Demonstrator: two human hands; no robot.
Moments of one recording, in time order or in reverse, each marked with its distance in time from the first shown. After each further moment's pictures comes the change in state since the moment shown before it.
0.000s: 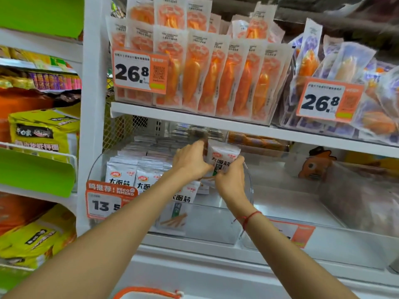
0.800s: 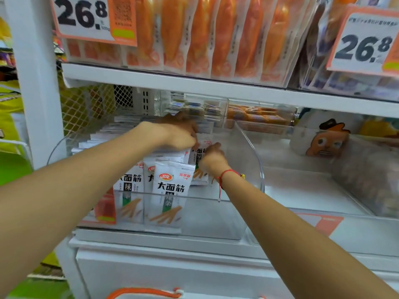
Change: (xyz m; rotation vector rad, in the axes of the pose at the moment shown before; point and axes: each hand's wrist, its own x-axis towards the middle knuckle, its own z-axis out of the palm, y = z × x) left_hand 0.067 -0.035 0.006 0.430 -0.377 0.161; right_hand 0.070 0.034 0.058 -0.413 -0.356 0.238
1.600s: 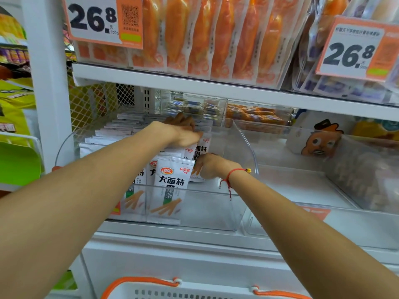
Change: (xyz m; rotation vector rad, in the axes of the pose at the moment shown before) left_hand -0.008 0.009 0.003 -0.132 -0.028 -0.130; right_hand -0.010 0.008 -0.003 -0.495 -0.303 -0.208
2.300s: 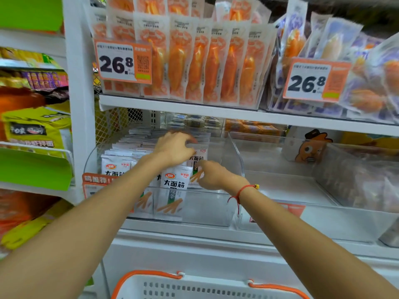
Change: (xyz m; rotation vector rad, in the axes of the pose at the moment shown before) left_hand -0.052 0.003 -0.001 -0.157 0.272 0.035; right_hand -0.072 -0.002 -0.016 0.100 0.091 -0.145
